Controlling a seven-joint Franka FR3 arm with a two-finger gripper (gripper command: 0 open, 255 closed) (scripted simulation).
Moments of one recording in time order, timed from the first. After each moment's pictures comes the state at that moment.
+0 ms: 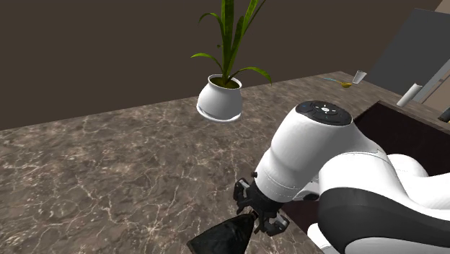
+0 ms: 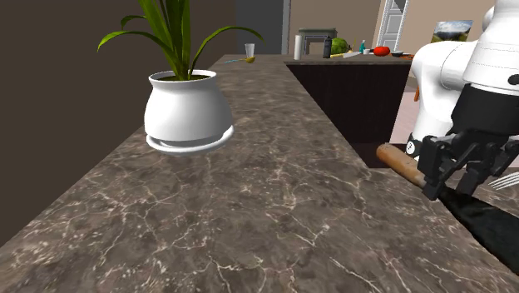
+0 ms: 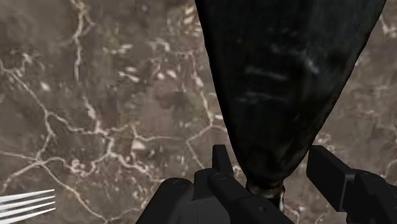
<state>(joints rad) 0.18 -0.75 0.91 -2.78 0.65 2.17 1.98</state>
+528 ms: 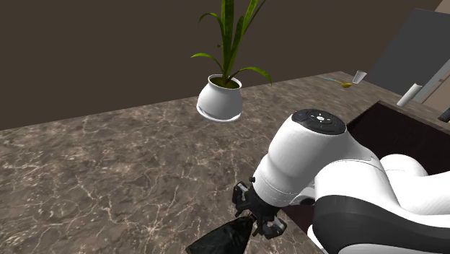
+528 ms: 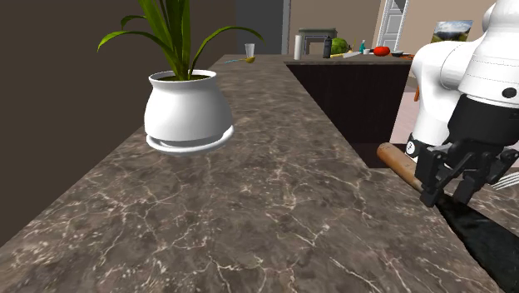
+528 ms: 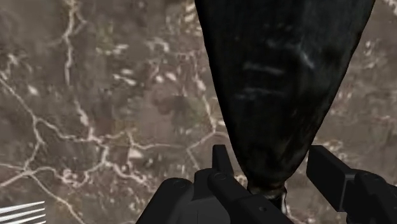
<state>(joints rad) 0.17 -0.72 0.94 -2.79 0.67 2.22 1.97</state>
